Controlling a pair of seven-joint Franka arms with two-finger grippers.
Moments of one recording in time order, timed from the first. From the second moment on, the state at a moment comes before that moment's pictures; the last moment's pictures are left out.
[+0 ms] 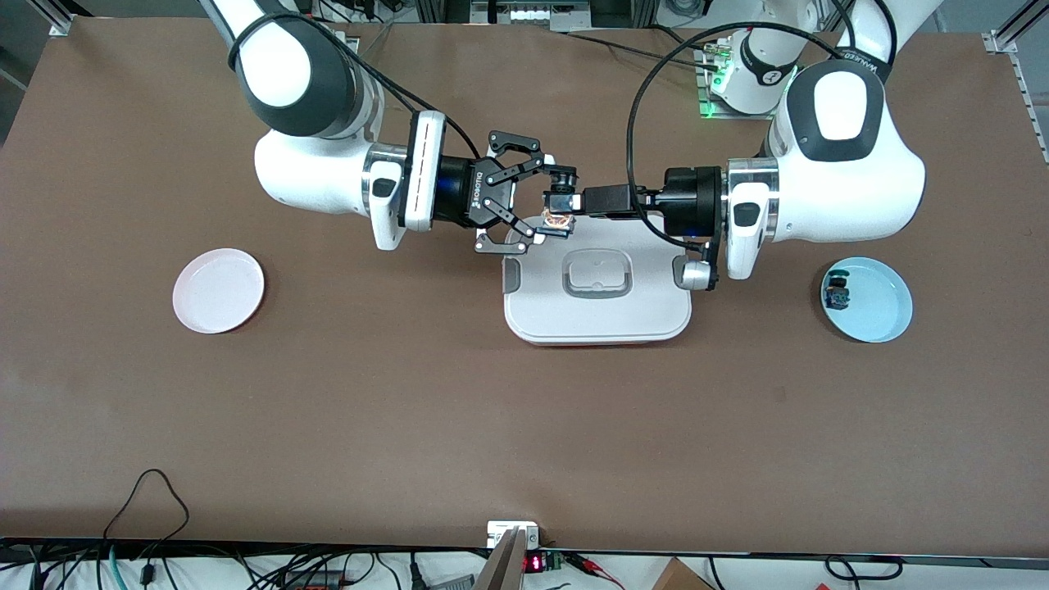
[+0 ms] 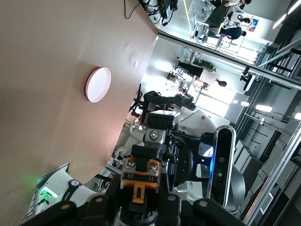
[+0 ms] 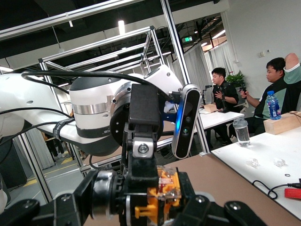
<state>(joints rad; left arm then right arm) 0.27 0.35 -0.76 -1.62 -1.21 2.07 -0.20 0.38 0.34 0.26 -1.62 1.81 2.29 -1.78</state>
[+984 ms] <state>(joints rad) 0.52 0.34 -0.74 -1.62 -0.92 1.77 -0.18 0.37 0.31 0.21 -1.71 1.82 2.29 -1.72</state>
